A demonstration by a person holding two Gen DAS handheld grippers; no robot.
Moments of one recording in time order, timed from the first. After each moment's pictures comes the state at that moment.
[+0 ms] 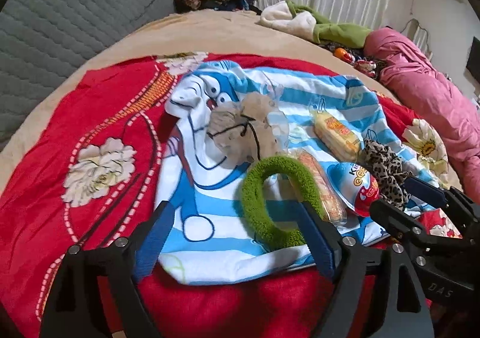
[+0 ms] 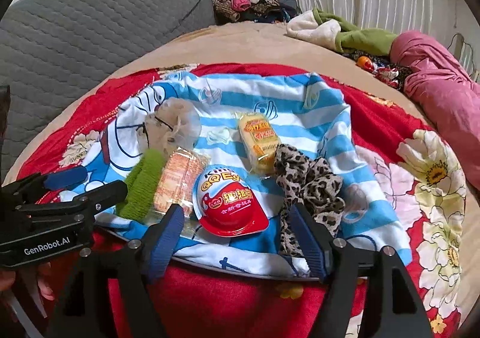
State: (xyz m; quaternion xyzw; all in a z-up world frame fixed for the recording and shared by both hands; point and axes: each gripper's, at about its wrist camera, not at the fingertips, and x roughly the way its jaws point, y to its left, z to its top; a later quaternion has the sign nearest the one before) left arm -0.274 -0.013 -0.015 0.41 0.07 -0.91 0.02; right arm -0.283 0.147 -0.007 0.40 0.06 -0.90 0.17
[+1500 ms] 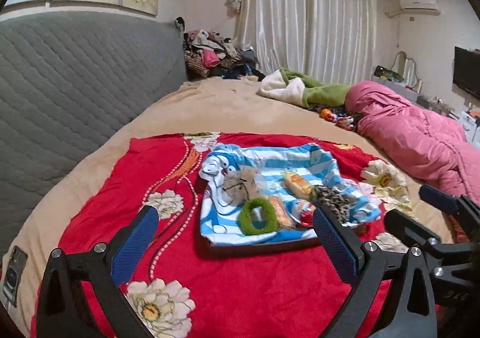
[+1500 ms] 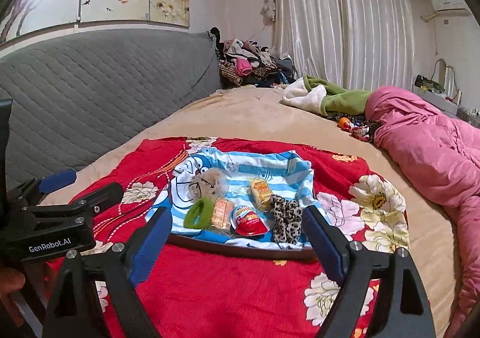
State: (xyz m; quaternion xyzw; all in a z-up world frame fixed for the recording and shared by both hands) left arm -0.126 0.008 0.114 0.27 0.04 -0.96 0.05; right arm -0.148 0.176 0.112 0.27 0.03 -0.95 0.18
